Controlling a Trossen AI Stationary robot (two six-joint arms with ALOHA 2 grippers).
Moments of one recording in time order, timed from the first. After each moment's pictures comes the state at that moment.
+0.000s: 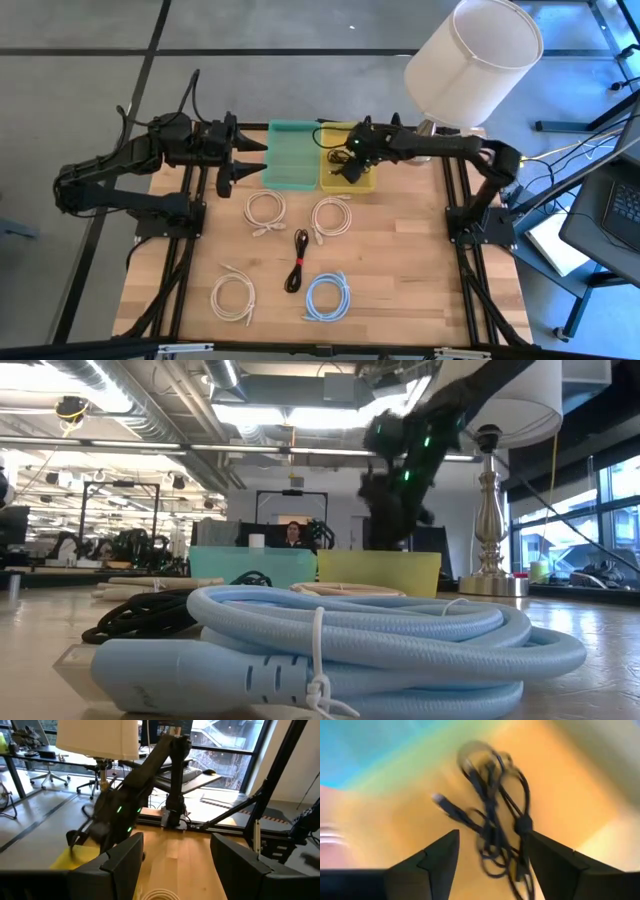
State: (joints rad) left arm 0.24 0.83 1.09 -0.39 0.15 -0.08; right arm -0.40 1.72 1.15 -0.45 0.10 0.20
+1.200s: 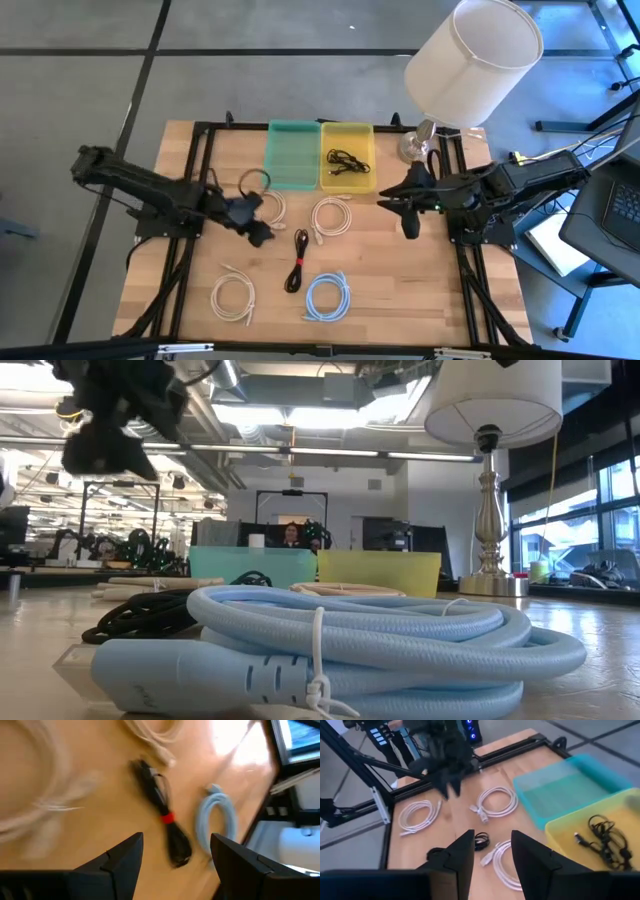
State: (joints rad) left arm -0.25 1.06 0.67 -0.40 -0.07 -1.23; right arm 0.34 1.05 1.15 -0.62 0.42 0.52
